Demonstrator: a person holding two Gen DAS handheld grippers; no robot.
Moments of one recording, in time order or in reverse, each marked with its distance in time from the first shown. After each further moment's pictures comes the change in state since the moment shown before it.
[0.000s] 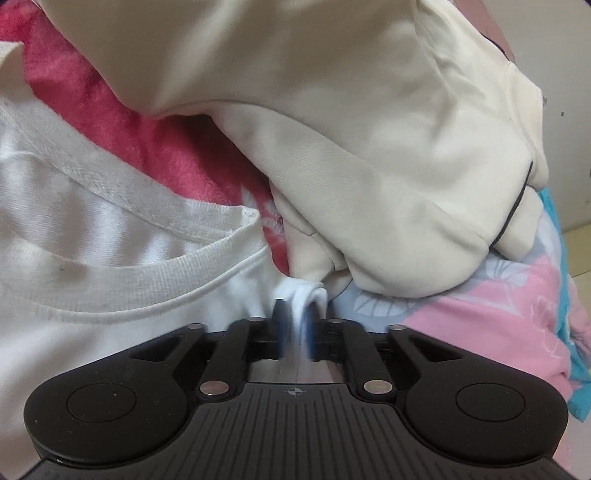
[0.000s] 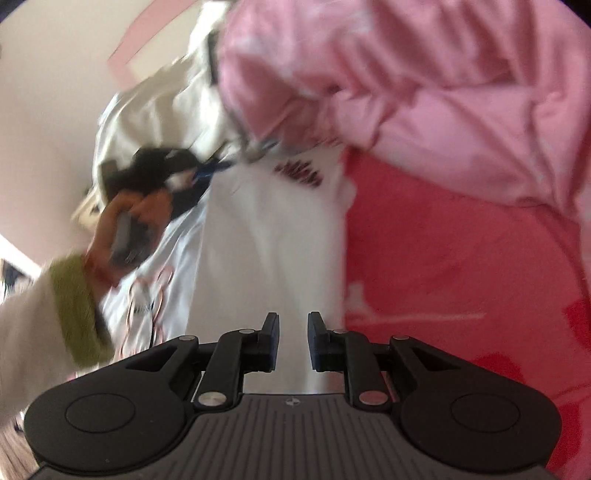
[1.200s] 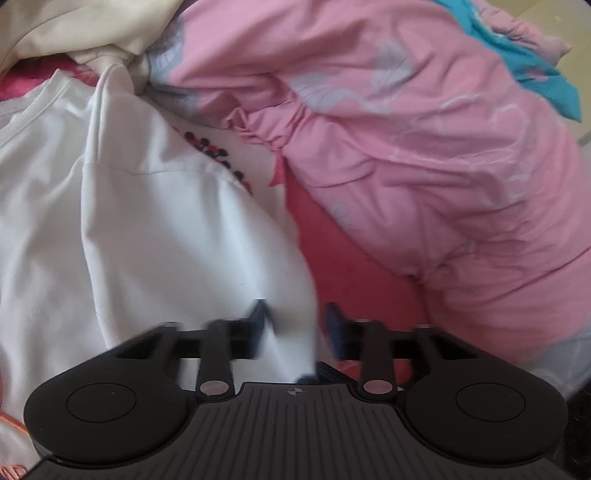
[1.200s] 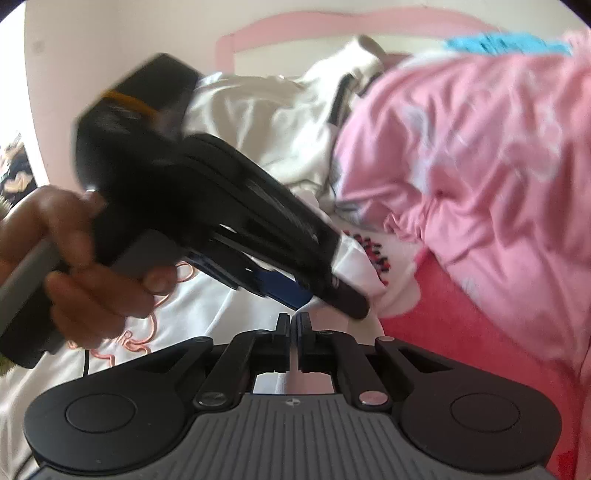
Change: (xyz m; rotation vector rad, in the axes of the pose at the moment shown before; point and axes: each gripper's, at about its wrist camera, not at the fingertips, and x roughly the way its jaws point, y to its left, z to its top) left arm -0.020 -0.084 -0.173 0.597 0.411 0.039; right arm 0.015 0.077 -0.026 -0.571 -0.226 -0.038
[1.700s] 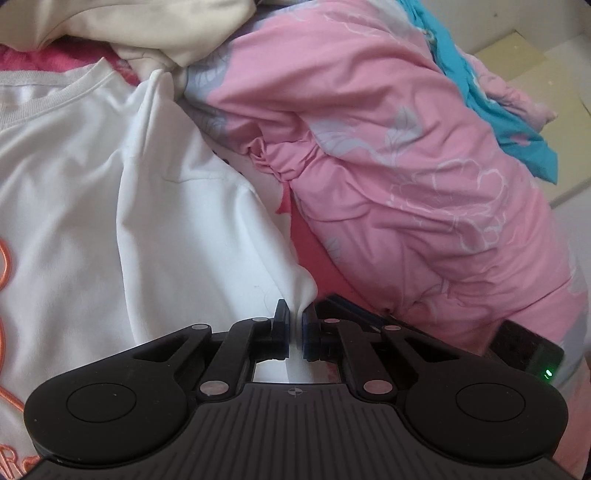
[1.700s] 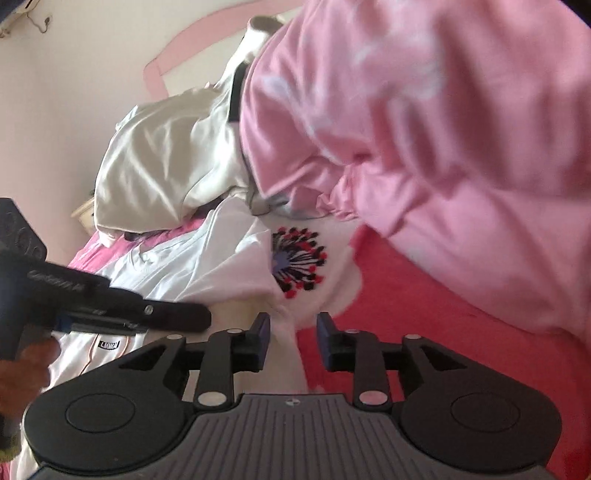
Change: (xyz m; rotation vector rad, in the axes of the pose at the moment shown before) left arm -0.035 0.035 -0.012 -0.117 -0.133 -0.135; right arm 0.044 -0.090 0.013 0.331 0.061 0.043
